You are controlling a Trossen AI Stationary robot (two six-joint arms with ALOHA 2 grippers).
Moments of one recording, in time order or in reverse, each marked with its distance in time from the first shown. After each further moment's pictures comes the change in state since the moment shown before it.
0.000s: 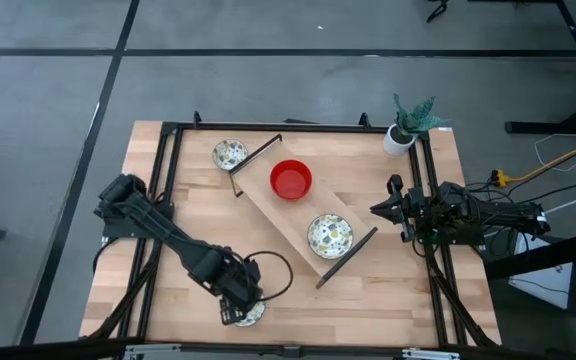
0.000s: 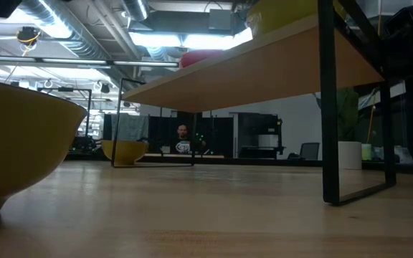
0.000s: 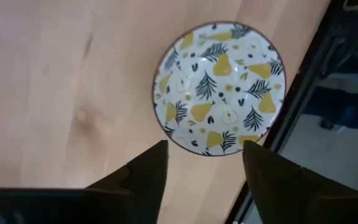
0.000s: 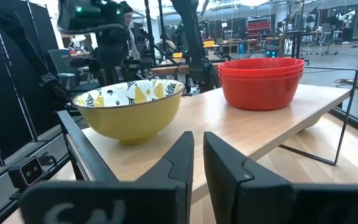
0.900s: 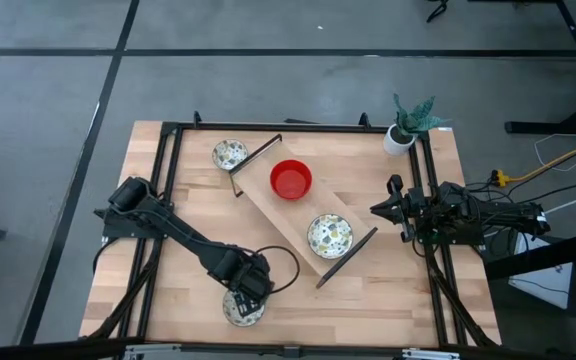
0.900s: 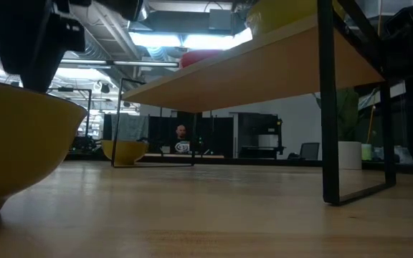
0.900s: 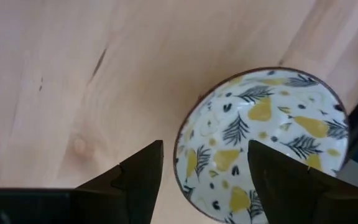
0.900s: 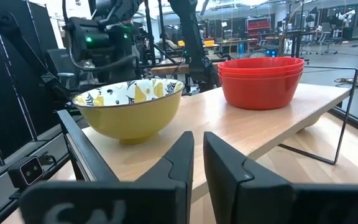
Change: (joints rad) left arm 0.064 0.064 -0.121 0.153 -0.020 -0.055; right arm 0.000 0.000 0.000 -0.002 0.000 0.000
